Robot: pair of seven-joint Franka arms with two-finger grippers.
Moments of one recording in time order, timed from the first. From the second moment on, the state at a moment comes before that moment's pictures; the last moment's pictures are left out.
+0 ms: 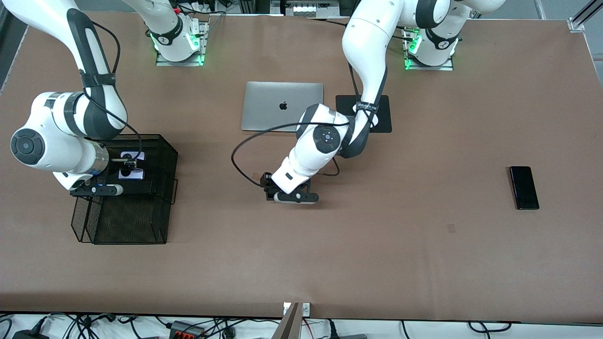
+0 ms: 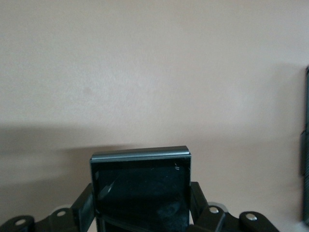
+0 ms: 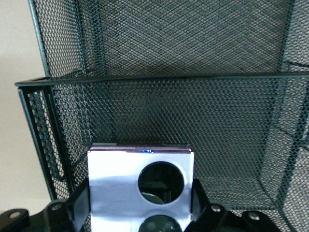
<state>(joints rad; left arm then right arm) -1.02 1.09 0.54 -1.04 -0.92 2.25 -0.34 0.13 0.37 -0.14 -1.86 0.07 2.02 -0.04</state>
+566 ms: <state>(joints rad) -1.08 1.17 0.58 -1.01 -0.91 2.23 -0.33 0.13 0.39 -0.14 -1.85 0.07 2.04 -0.04</state>
